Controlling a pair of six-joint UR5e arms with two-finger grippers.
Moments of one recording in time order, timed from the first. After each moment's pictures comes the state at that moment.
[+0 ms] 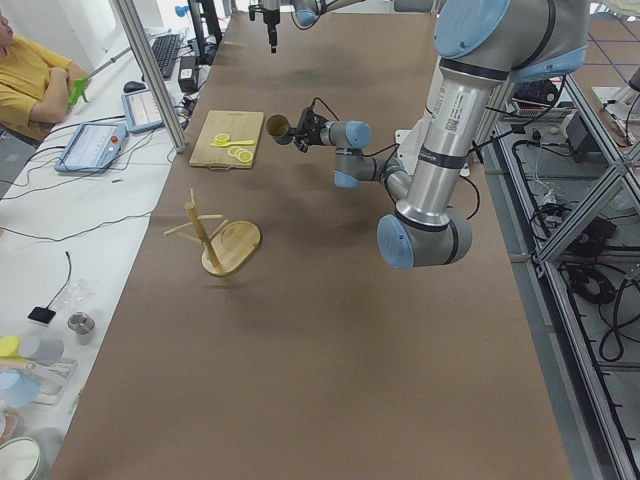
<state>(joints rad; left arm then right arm) -0.48 -1.98 -1.59 -2.83 -1.24 -1.27 1.21 -1.17 1.37 -1.29 2.28 0.35</state>
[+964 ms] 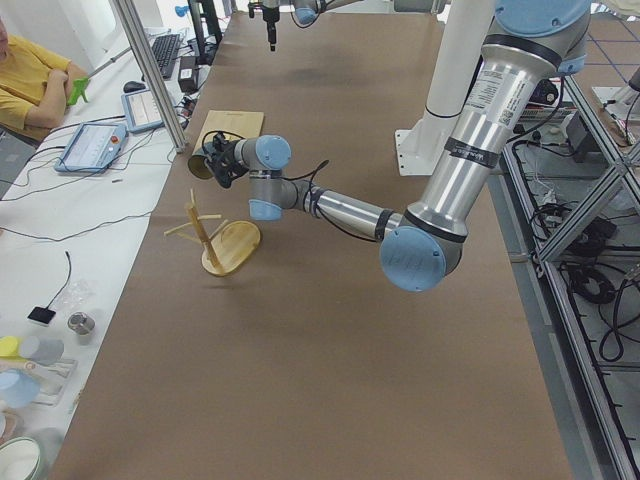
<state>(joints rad) -1.05 -1.97 -1.40 -2.96 -1.88 -2.34 1.22 -1.17 1.37 -1.29 2.28 0.35</state>
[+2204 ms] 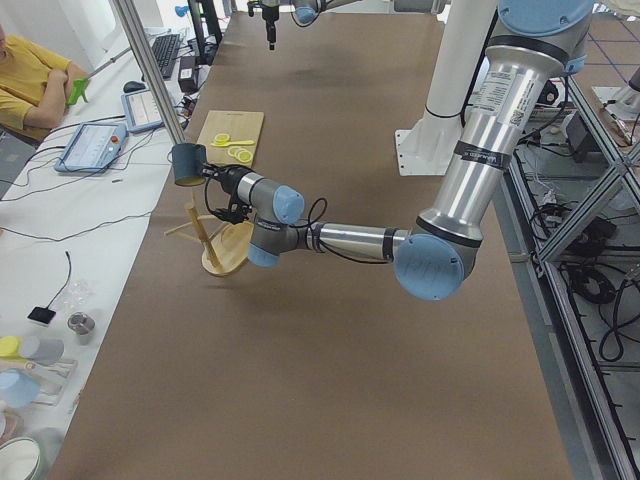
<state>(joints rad) -1.07 -1.90 -1.23 -3.46 -1.59 -2.99 1.22 -1.17 1.39 -1.29 2.28 0.35</state>
